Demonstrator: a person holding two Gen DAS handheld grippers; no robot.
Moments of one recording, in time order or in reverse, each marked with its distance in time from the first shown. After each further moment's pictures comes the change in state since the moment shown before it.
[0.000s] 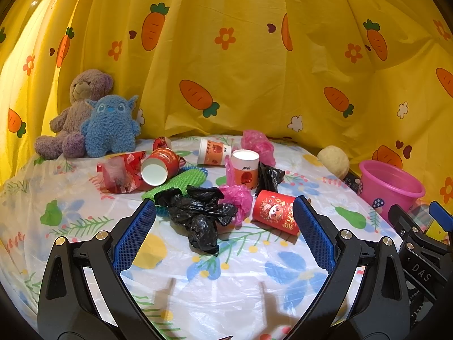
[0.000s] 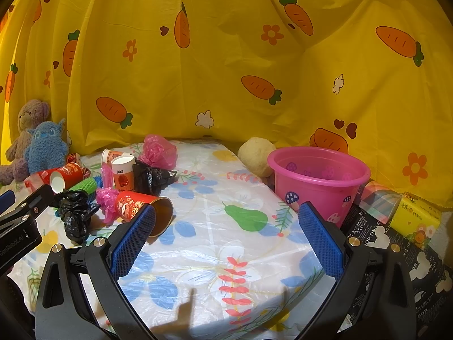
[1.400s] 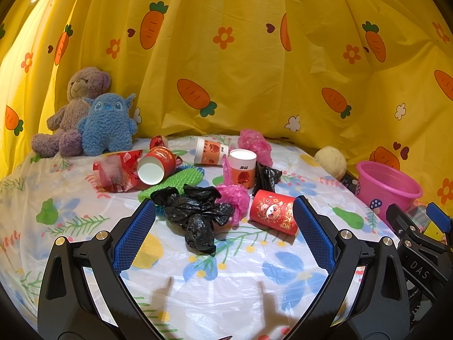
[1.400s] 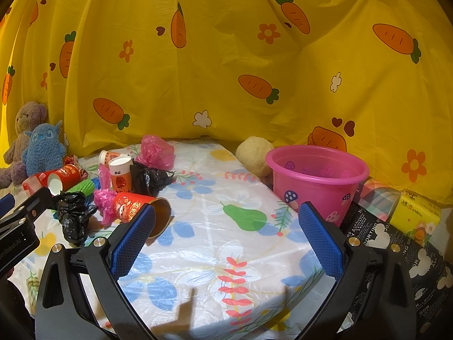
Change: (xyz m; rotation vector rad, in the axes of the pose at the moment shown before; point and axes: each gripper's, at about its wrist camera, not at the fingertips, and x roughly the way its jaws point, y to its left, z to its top) left arm 0.004 0.001 -0.003 -0.006 0.003 -0.009; right arm 0.001 0.001 -0.001 0.004 0.003 -0.014
